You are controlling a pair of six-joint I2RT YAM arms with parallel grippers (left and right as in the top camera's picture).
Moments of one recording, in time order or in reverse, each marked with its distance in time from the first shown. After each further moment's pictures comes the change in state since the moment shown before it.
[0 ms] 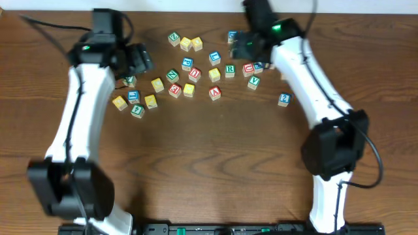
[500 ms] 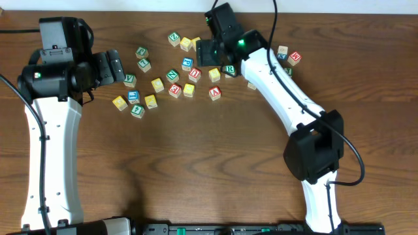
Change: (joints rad) left arm 0.144 -0.282 -0.003 -0.146 -0.008 0.250; right arm 0.193 0.064 0.000 0.209 -0.070 -0.019
